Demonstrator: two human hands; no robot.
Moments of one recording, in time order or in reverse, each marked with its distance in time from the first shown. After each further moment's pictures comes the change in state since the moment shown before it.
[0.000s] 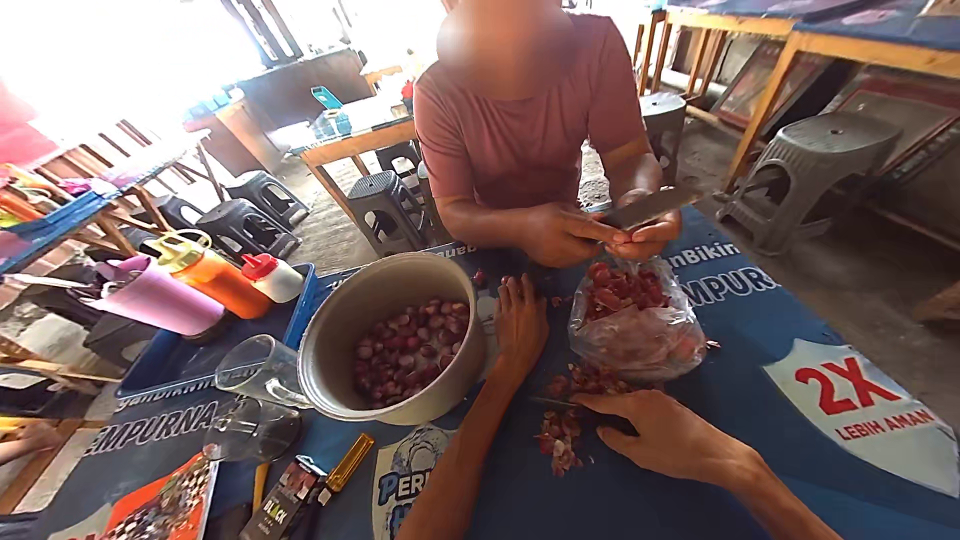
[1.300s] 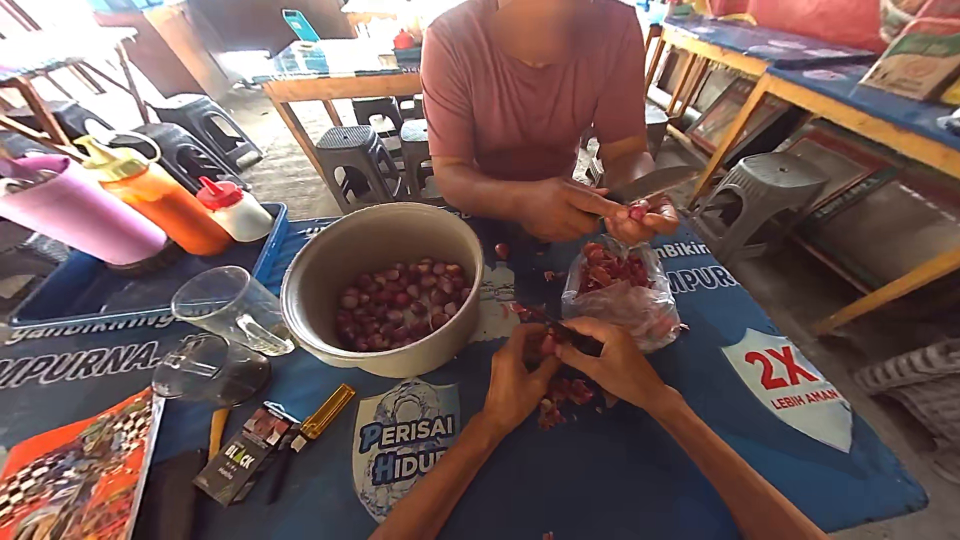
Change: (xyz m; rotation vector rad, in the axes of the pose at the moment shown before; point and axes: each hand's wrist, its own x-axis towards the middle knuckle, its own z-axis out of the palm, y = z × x) left_hand -0.130 0.006 -0.031 -1.019 -0.012 0.059; right_hand 0.039 -0.004 0.011 0.290 0.546 -0.211
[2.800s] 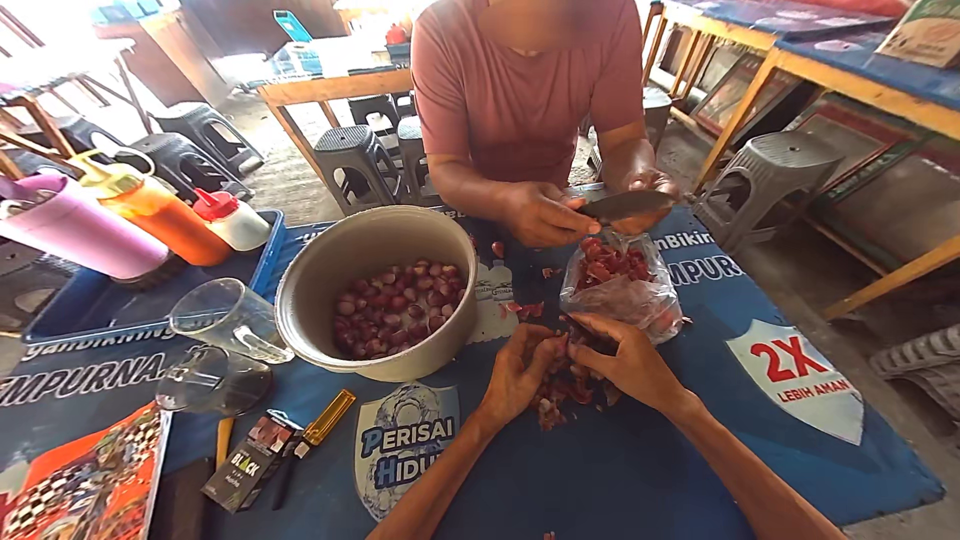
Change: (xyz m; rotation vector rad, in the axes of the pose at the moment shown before) left_hand 0.007 0.001 -0.007 -0.212 -0.163 -0.091; right_hand -0.011 -0.002 -0.012 0.138 0.001 0.119
